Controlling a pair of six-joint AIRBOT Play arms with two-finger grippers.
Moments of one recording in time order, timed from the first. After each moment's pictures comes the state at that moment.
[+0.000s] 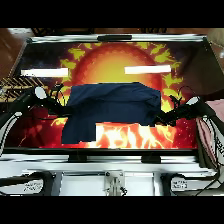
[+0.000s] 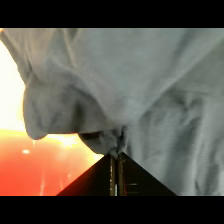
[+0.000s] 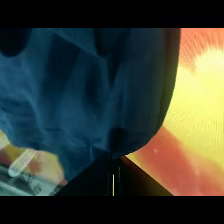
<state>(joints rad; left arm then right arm) -0.10 -1.43 1.10 1.28 -1.14 -1.47 -0.21 -1.55 0.98 -0.99 1.22 1.29</state>
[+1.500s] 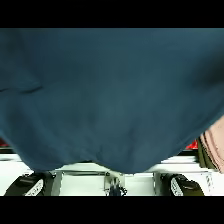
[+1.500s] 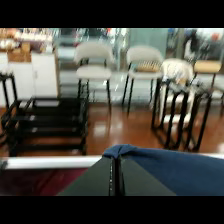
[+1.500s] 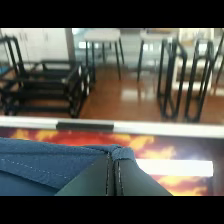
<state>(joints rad) -0.10 -0.81 1.91 1.60 -1.08 -1.59 -0.19 -0.80 1.76 -1.25 1.10 1.41</state>
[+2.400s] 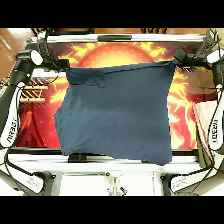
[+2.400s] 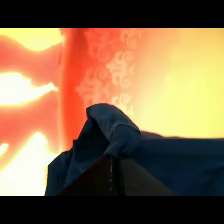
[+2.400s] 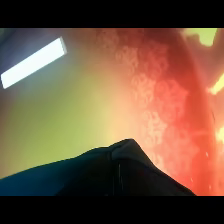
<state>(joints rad) -0.10 -1.79 1.84 1.43 -0.89 -1.69 -0.19 -1.73 1.76 -1.02 0.82 1.56</state>
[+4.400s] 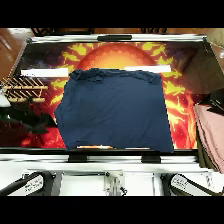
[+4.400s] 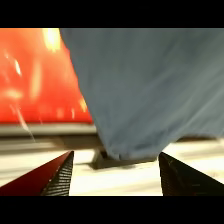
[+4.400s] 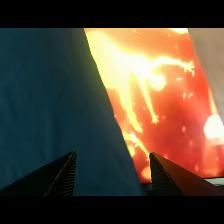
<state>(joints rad) 0.26 -1.15 0.84 1.12 -1.48 -1.45 -0.62 -1.28 1.34 -1.14 1.54 1.32</state>
